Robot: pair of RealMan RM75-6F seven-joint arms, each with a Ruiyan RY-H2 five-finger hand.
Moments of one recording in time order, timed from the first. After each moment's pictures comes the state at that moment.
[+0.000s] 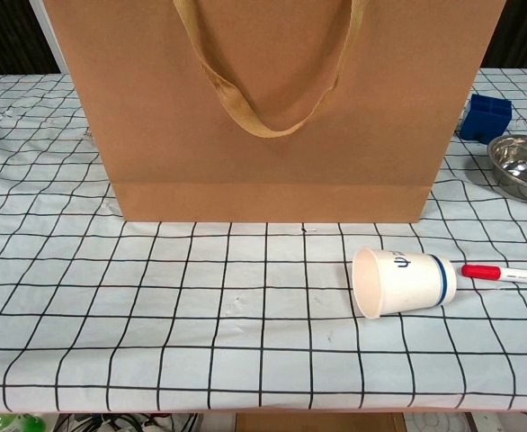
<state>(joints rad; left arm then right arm) -0.62 -1.31 -0.33 -1.76 1.62 1.67 -0.05 0.01 -1.08 0.12 -1.64 -1.36 1.47 0.12</state>
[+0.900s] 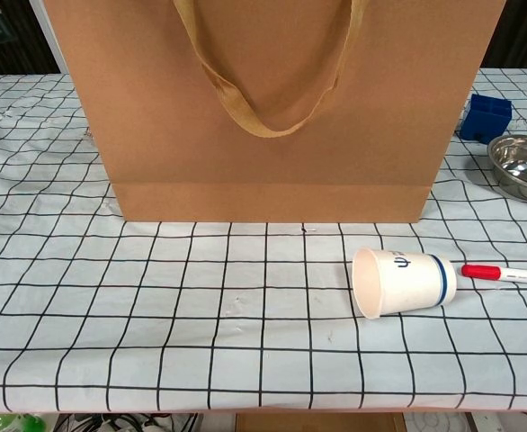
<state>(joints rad) -0.80 -1.37 -0.39 -1.87 1.36 1.30 0.26 0.01 -1.08 0.13 -1.63 -1.36 1.47 0.13</state>
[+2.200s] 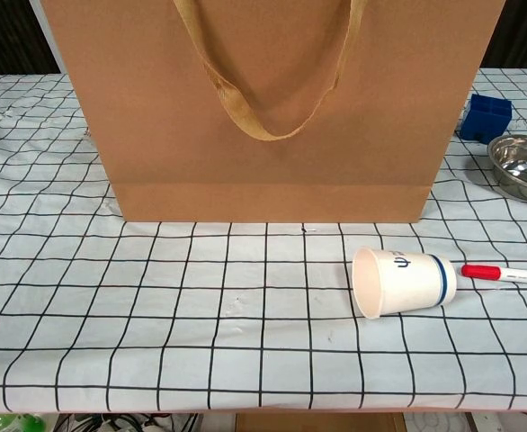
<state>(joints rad) -0.46 -1.07 -0.24 -1.84 1.54 1.58 0.14 0.01 -1.09 0.13 -1.64 -1.36 1.48 0.11</state>
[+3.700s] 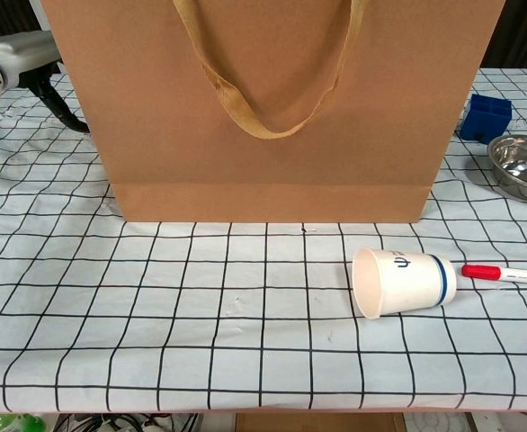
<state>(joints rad) -0.80 -1.60 -0.27 -0.96 1.16 0.84 0.04 0.01 -1.09 0.13 -1.63 -1.35 1.47 0.11</state>
